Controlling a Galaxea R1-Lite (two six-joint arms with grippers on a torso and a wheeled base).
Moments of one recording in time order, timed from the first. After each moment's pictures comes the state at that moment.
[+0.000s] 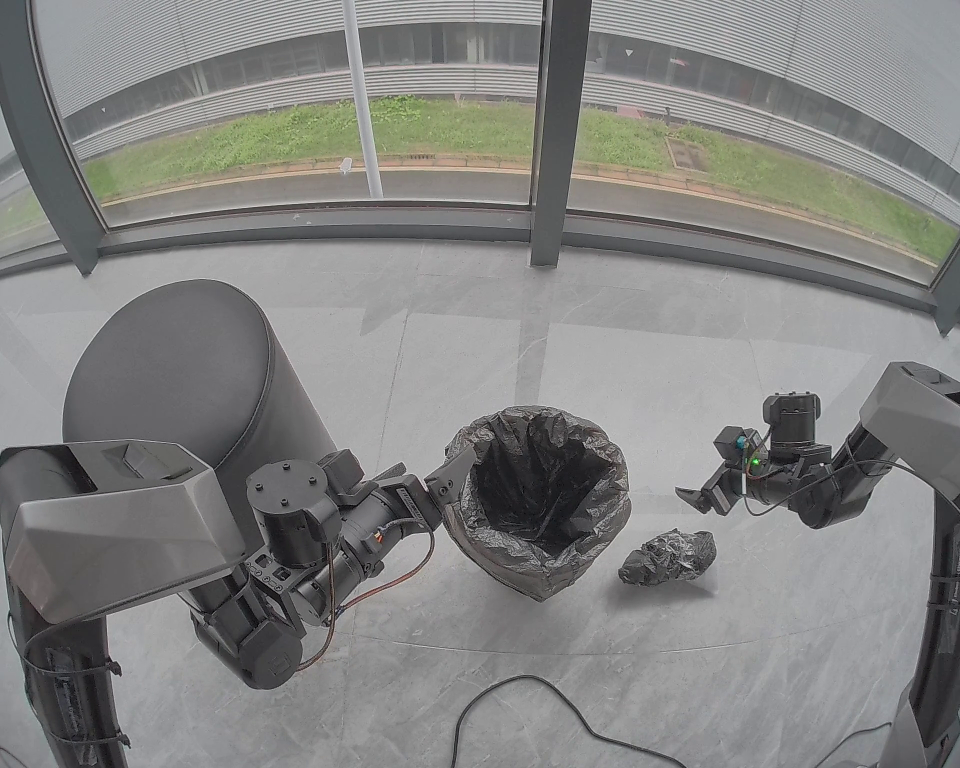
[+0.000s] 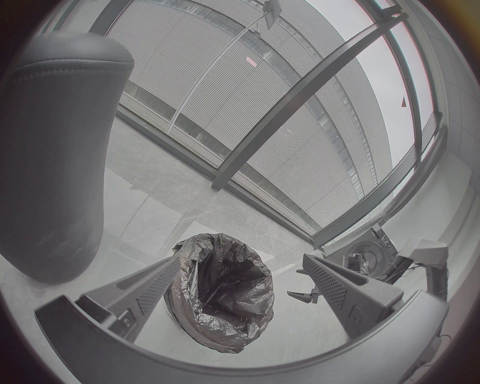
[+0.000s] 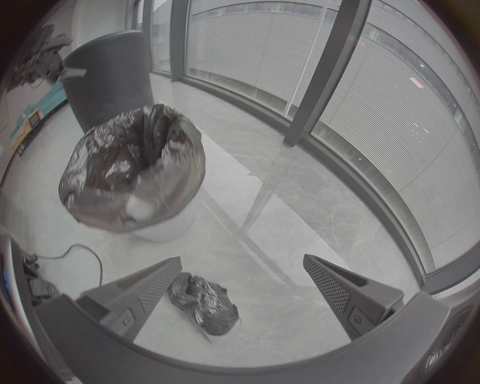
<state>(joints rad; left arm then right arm) -0.54 2.20 -0.65 -1.54 0.01 -0.55 0.05 2.30 -1.04 -0.75 0.19 -0.65</state>
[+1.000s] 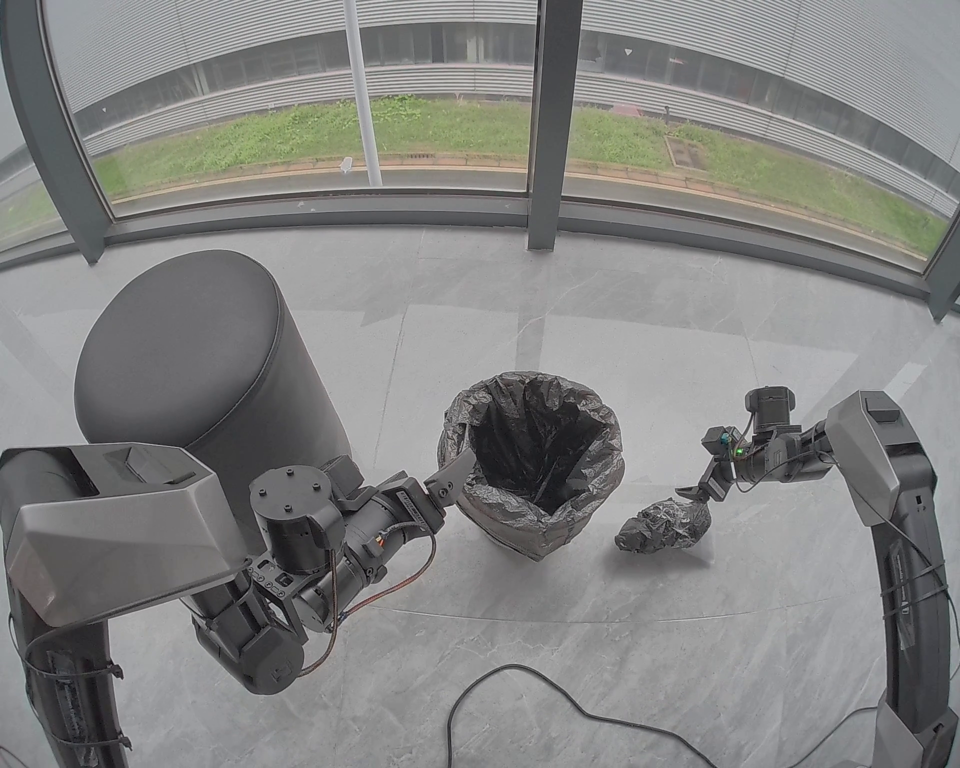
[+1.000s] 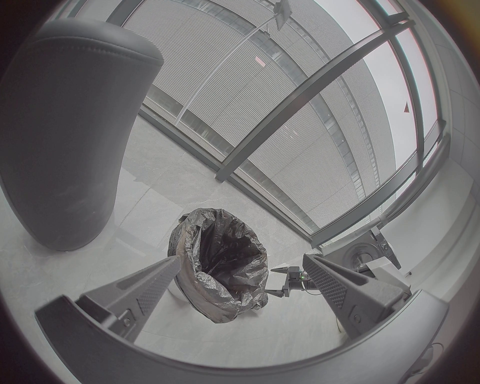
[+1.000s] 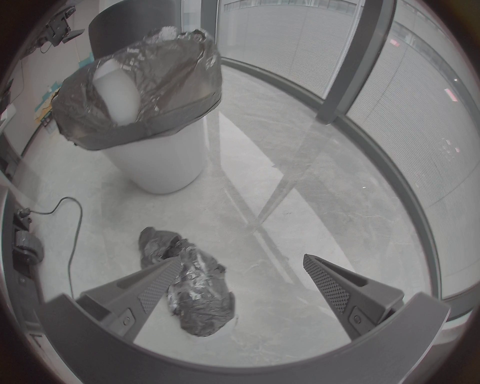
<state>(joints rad) -0.55 2.20 -0.64 -1.54 0.03 -0.62 -0.06 2.71 -1.82 -0.21 0.36 -0.90</state>
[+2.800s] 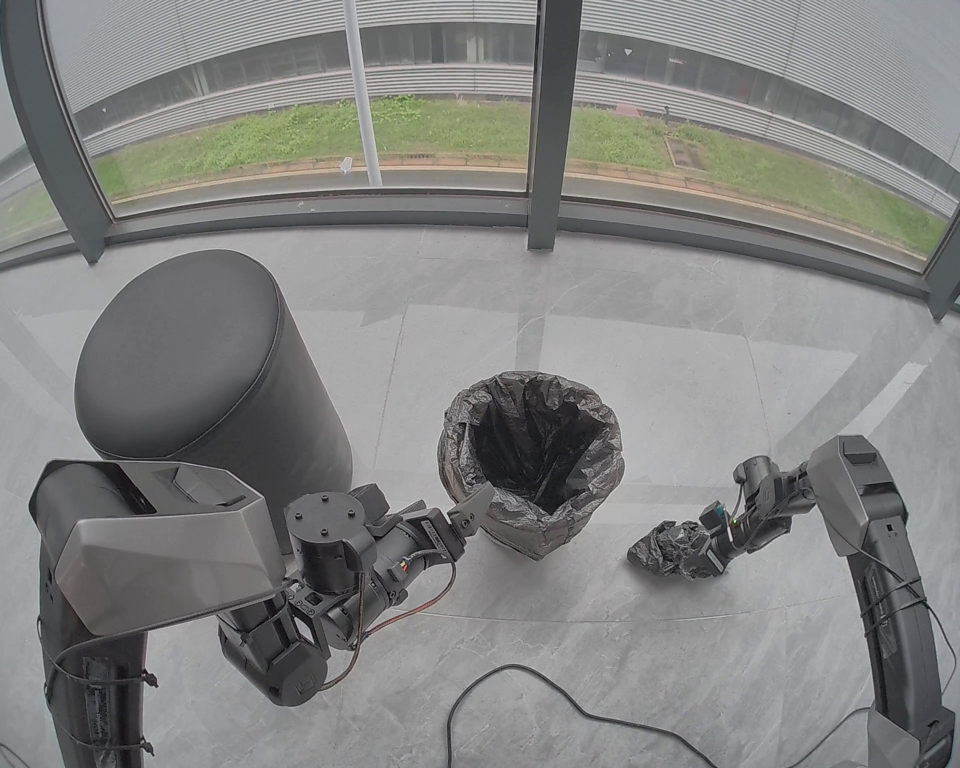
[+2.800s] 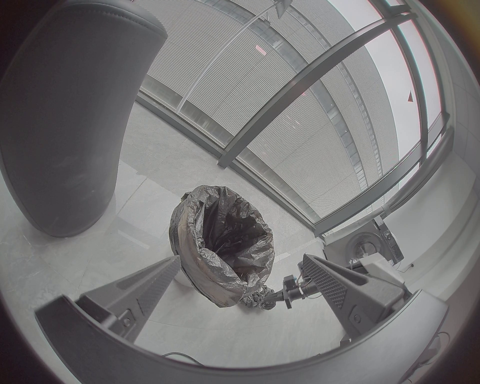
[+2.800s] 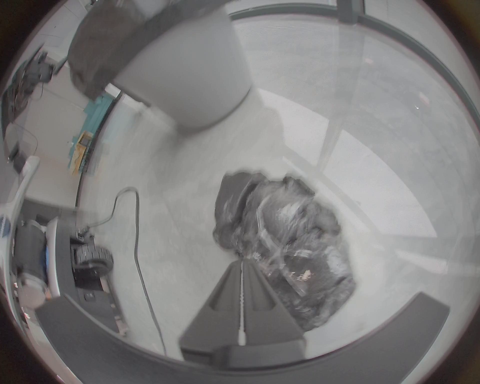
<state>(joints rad) -0.58 2.30 -0.66 -1.54 0.04 -0.61 -0.10 2.94 -2.00 0.29 0.47 -0.85</state>
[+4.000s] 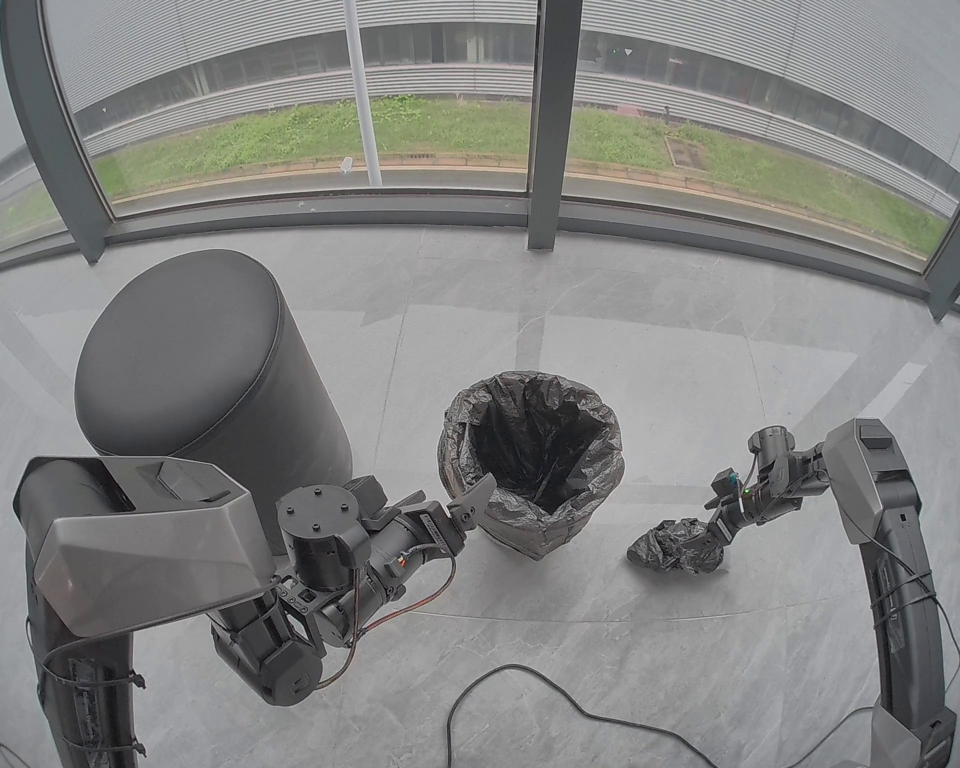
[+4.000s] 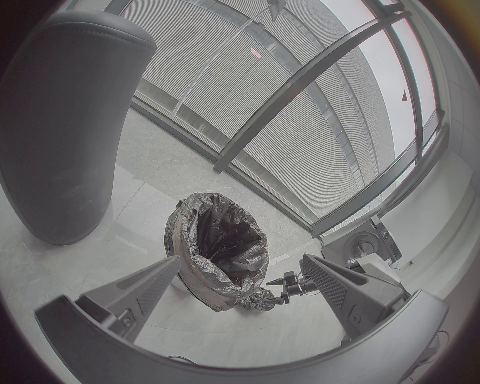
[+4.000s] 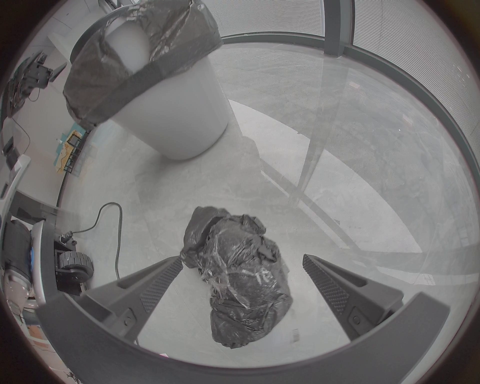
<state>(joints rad) -0.59 2.26 -0.65 -1.54 0.04 -0.59 -0.13 2.87 -2.00 0.18 0.48 -0.82</state>
